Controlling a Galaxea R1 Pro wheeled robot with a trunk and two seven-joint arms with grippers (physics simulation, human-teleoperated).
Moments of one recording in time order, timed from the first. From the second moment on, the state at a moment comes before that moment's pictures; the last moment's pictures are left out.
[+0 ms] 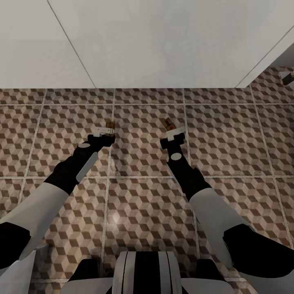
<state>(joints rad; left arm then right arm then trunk) -1.16 0.16 -0.47 -0.94 0.42 0.38 0.25 -1.12 0.17 0.26 -0.75 0.25 0.12 -0.28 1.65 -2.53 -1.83</state>
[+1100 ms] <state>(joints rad) -1.16 0.16 -0.47 -1.01 0.42 0.48 0.25 -1.12 0.17 0.26 -0.75 0.25 0.12 -0.28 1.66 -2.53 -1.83</state>
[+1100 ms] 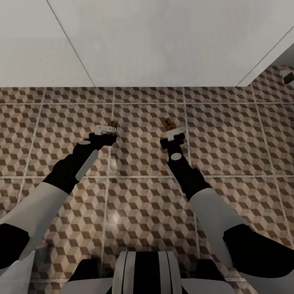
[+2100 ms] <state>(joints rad) -1.16 0.16 -0.47 -1.01 0.42 0.48 0.25 -1.12 0.14 0.25 -0.75 0.24 0.16 -0.05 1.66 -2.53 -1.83</state>
